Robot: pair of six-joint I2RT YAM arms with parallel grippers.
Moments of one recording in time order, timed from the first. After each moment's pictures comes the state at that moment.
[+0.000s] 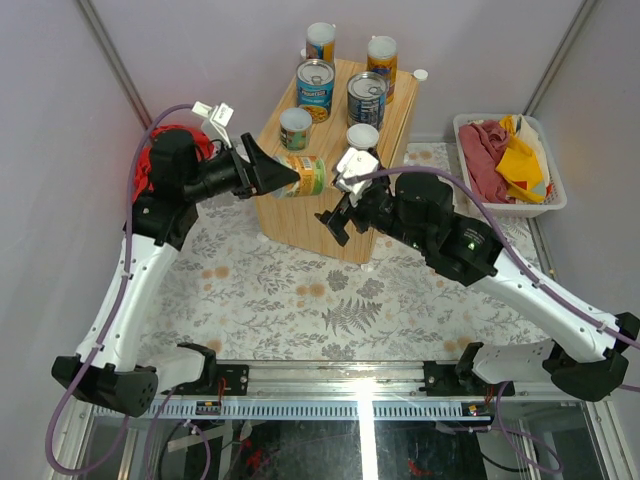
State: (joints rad) left arm -0.24 1.18 1.40 -0.43 0.68 -0.68; right arm 0.95 1.23 1.46 -0.40 0.07 -0.25
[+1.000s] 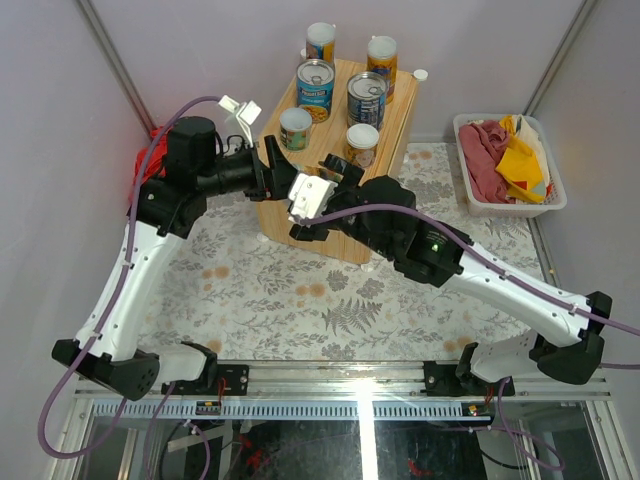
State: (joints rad) left arm -0.36 1.28 1.62 -0.69 0.66 -0.58; right arm 1.09 1.34 1.50 -0.27 0.23 -0.63
